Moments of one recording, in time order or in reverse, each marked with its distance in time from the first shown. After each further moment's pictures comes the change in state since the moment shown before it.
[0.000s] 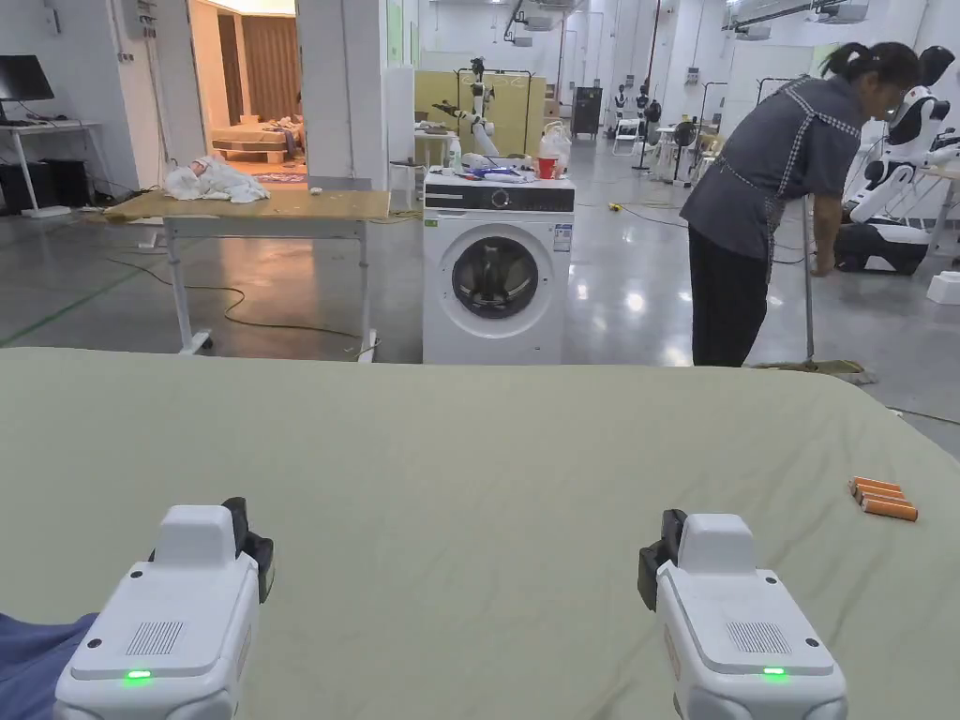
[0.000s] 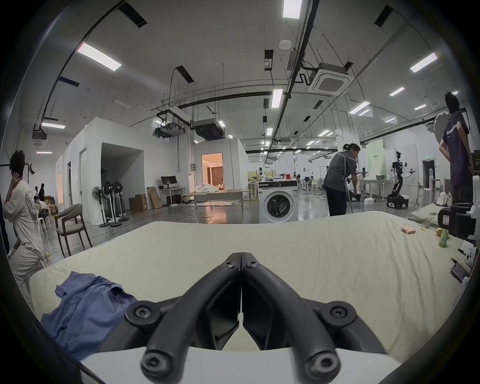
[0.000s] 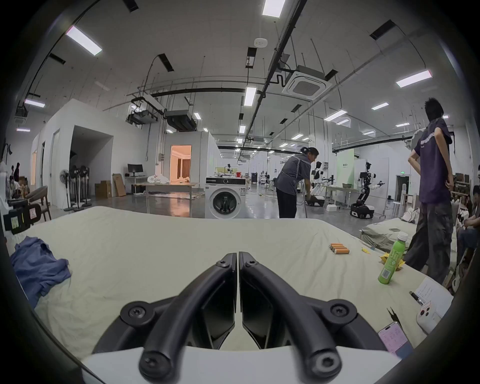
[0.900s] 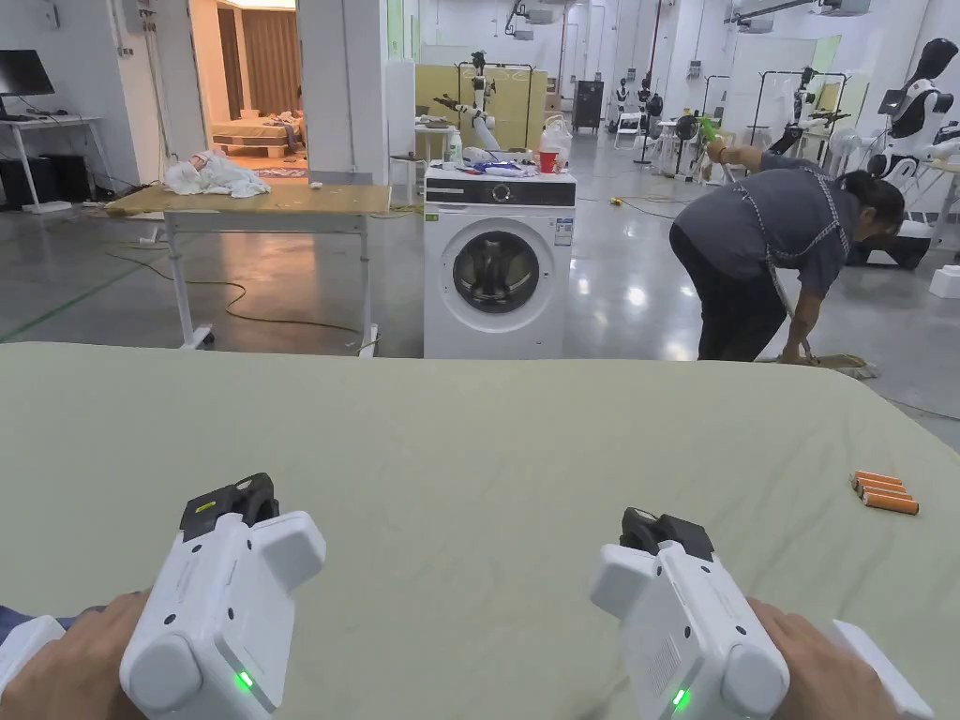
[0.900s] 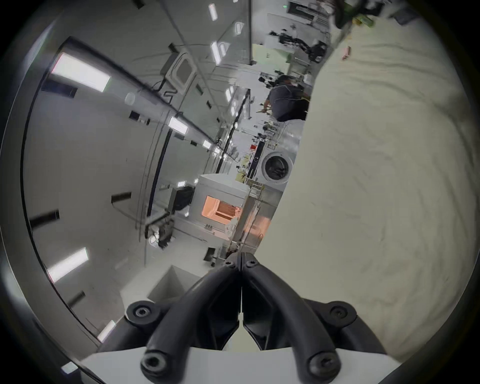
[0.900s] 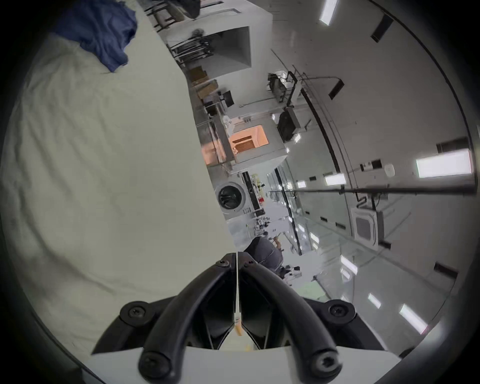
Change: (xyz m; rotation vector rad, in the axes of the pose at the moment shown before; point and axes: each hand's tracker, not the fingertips) left arm 0.023 -0.004 -0.008 0.037 0.050 -1.085; right arm -0.031 -0.005 -0.003 0.057 0.055 1.151
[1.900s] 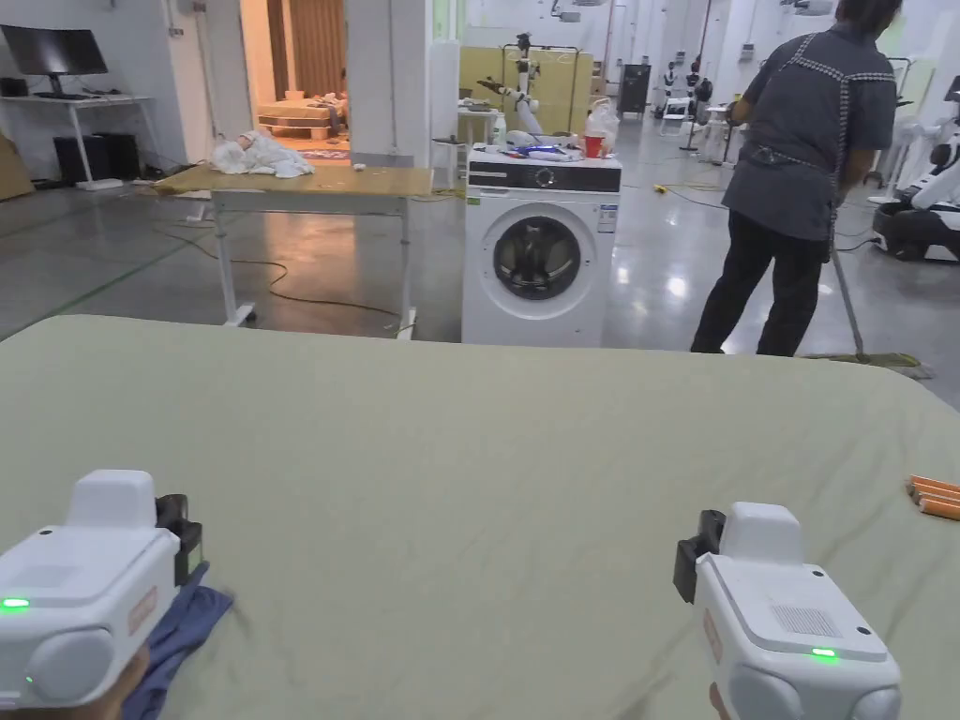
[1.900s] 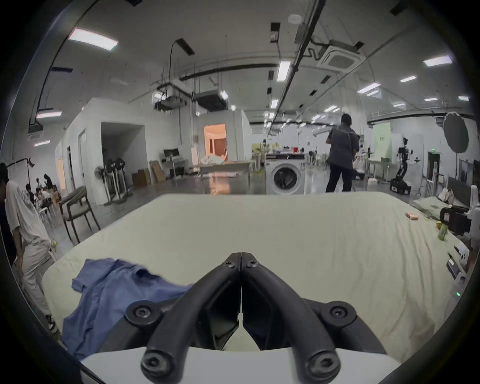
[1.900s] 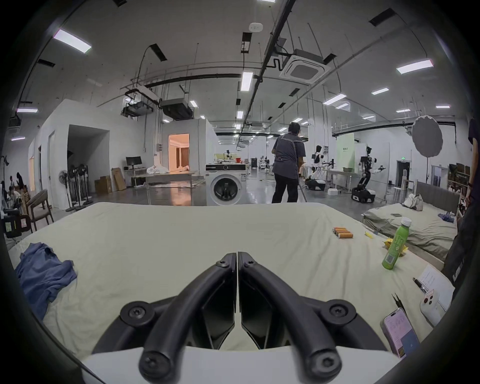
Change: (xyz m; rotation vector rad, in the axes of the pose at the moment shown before) left arm -0.076 -0.101 0.008 -0.283 -0.166 1.105; right arm 0.020 -0.017 -0.001 -0.133 0.012 -1.201
